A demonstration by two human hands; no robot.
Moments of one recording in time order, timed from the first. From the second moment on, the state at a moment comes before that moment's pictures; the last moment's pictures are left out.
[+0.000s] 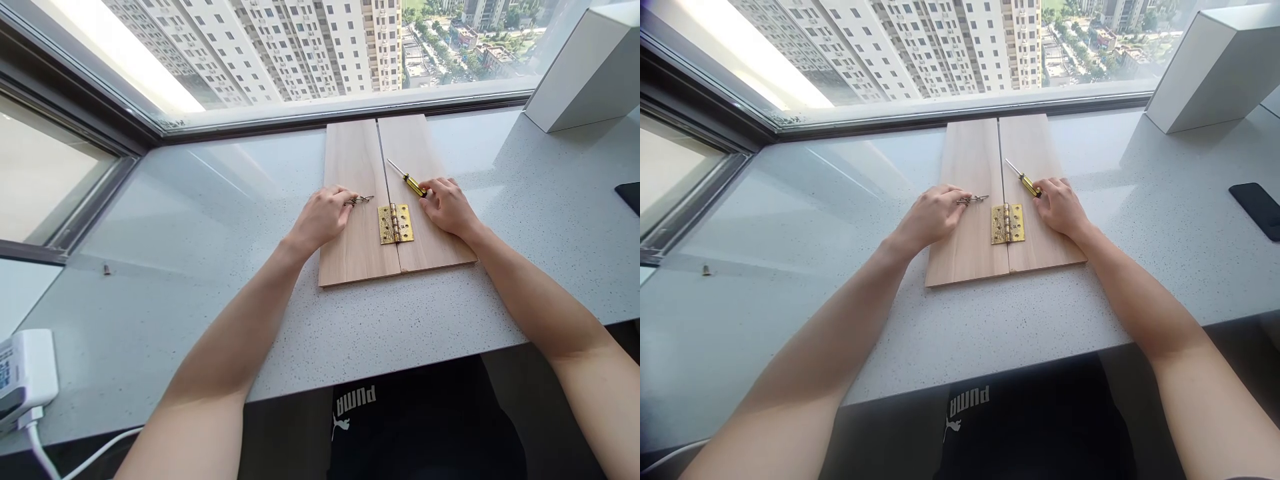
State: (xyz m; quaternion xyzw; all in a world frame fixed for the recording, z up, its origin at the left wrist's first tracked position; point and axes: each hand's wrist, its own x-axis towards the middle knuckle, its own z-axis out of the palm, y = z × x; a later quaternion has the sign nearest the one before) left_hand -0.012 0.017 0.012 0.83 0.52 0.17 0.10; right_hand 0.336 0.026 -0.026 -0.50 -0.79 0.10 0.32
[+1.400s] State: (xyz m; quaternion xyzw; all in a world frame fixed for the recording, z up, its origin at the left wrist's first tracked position) left_hand -0.011 0.014 0.020 0.79 0.55 0.23 0.14; right_hand 0.335 0.024 -0.024 -0.51 -0.79 0.11 0.32
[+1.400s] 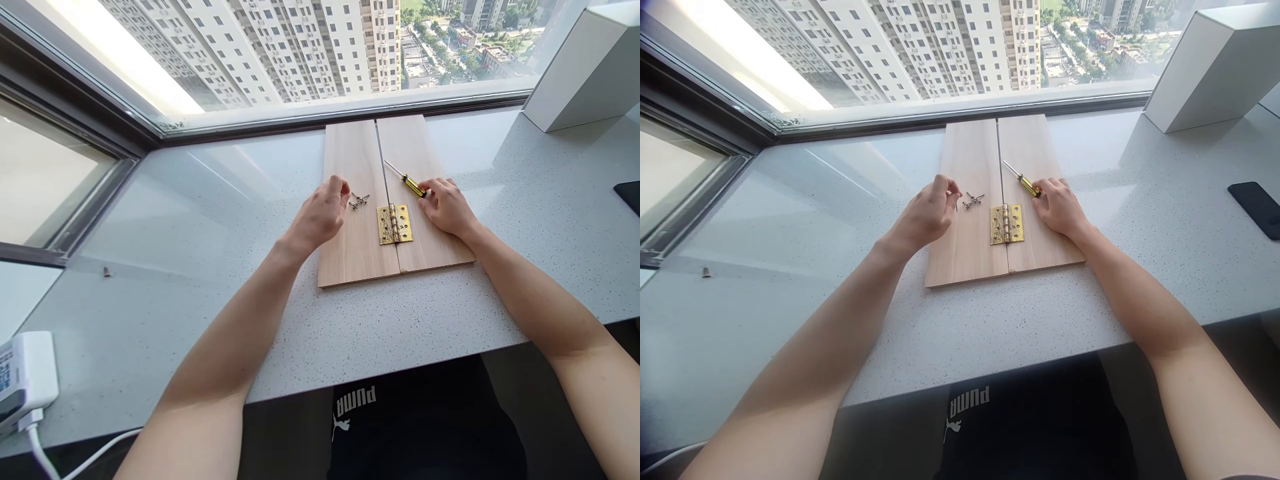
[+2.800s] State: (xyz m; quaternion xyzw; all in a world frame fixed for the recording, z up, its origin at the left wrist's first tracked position) left_hand 0.037 0.015 0.001 0.77 0.47 0.36 0.24; right_hand 0.330 0.025 -0.024 -0.52 -0.79 0.11 0.32
